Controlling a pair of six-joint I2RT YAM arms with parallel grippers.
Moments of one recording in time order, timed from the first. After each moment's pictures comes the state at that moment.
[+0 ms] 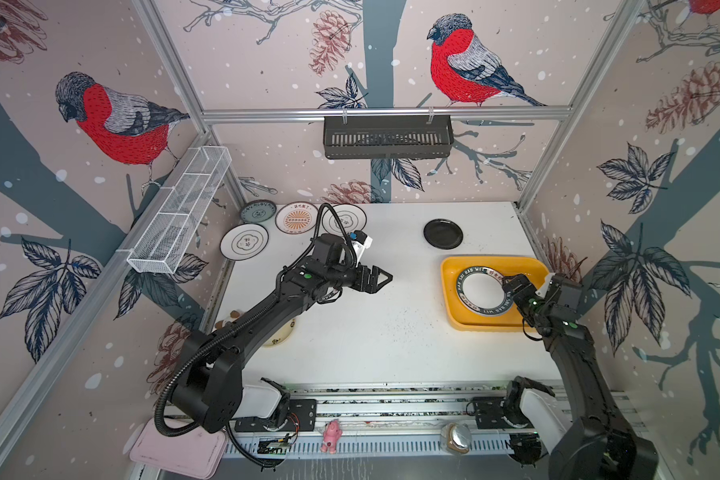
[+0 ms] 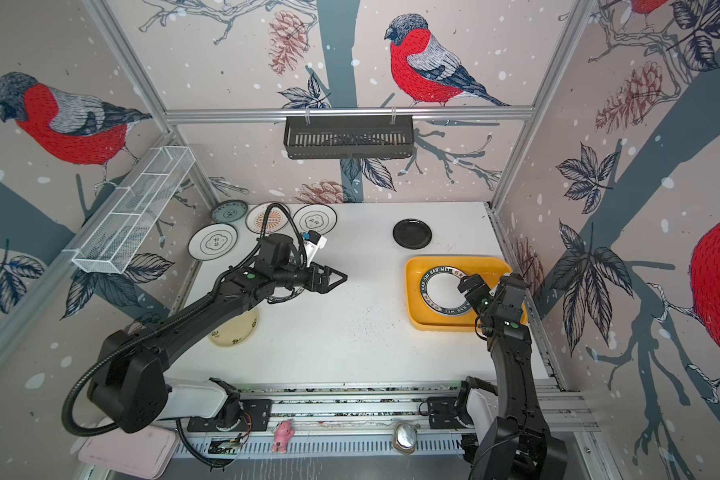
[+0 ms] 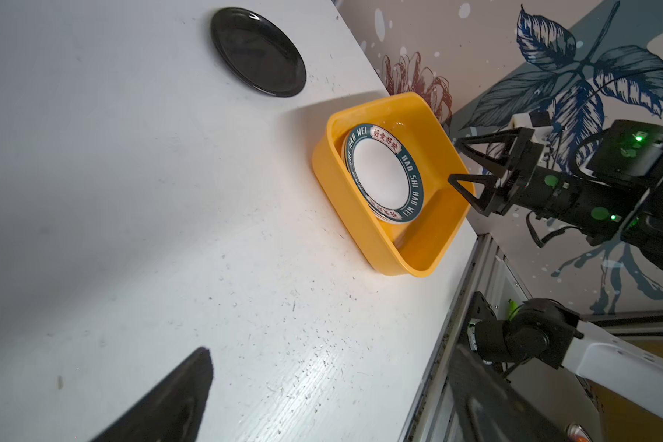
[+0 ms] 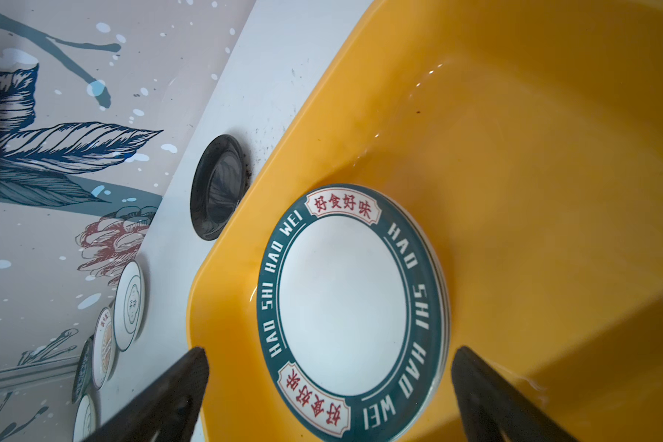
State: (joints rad) left arm -0.48 1.36 0.97 -0.23 0.58 -0.32; right arm -0.30 0.89 0.51 -0.29 -0.31 0.68
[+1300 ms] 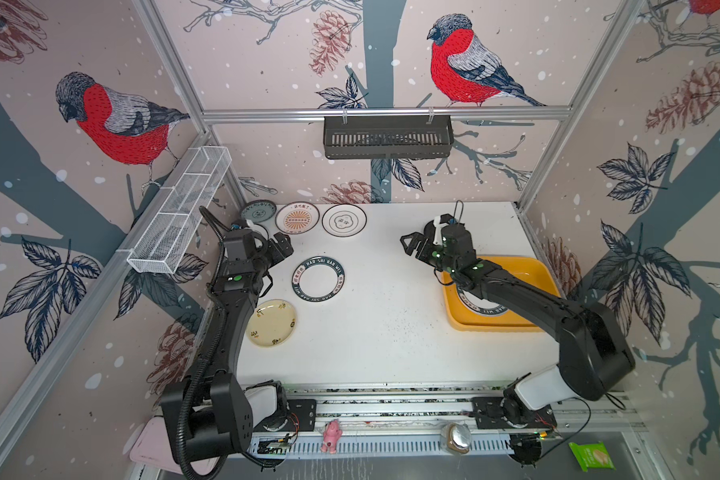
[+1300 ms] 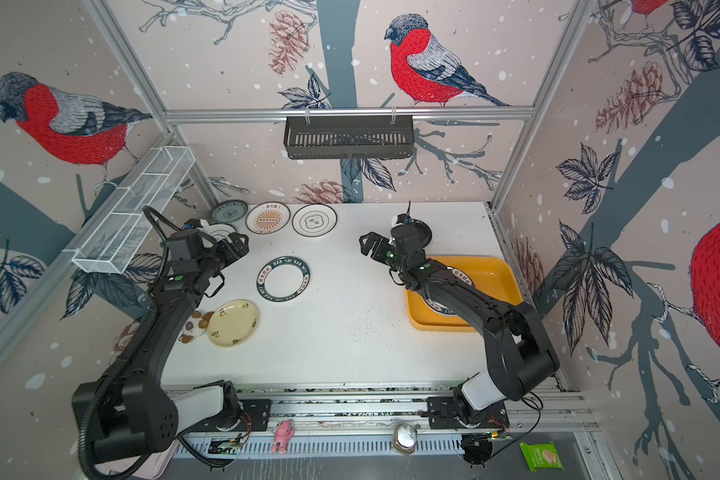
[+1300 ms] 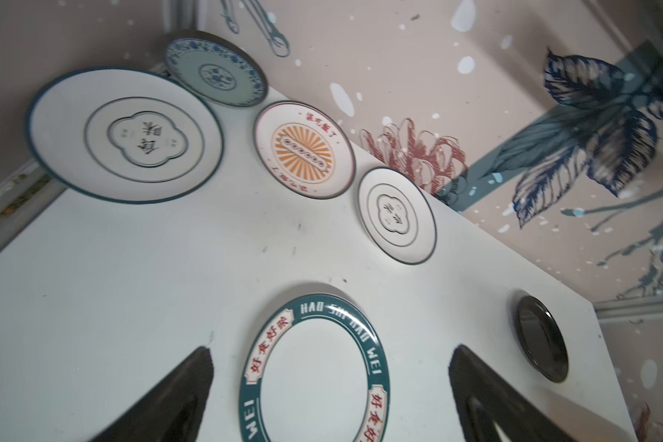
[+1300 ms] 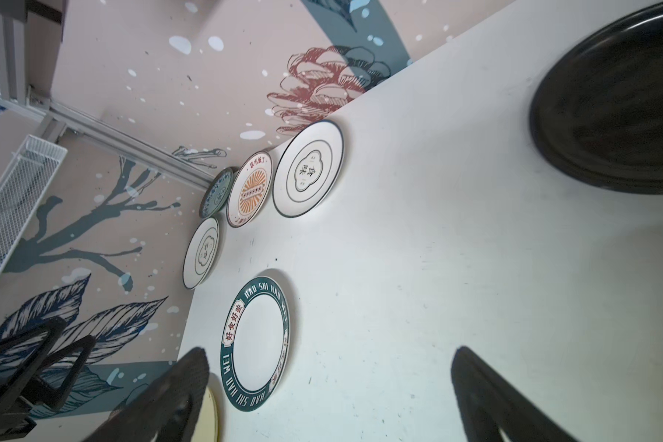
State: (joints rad) left arm 0.19 1.22 0.92 -0.24 0.20 -0.48; right arm 0.56 1.57 1.05 0.06 -0.11 0.76
